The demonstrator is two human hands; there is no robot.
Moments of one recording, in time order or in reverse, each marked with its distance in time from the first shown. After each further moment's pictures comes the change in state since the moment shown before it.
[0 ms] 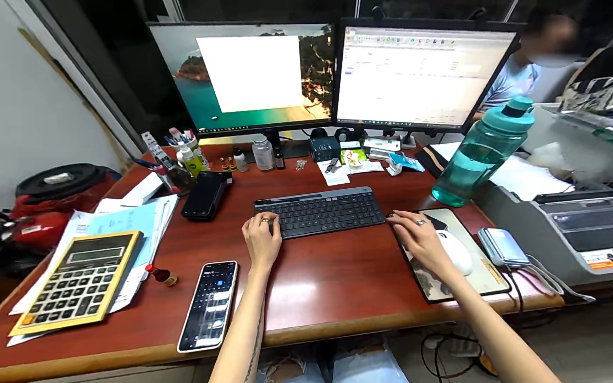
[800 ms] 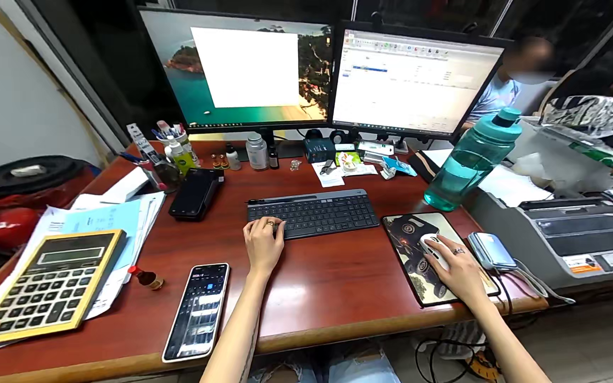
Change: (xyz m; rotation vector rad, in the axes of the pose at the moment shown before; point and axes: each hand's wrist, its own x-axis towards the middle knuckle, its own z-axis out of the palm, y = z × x) left_hand -0.008 0.009 0.008 0.014 -0.026 0.072; right_hand -0.091 0.063 -0.029 -0.289 0.035 0.199
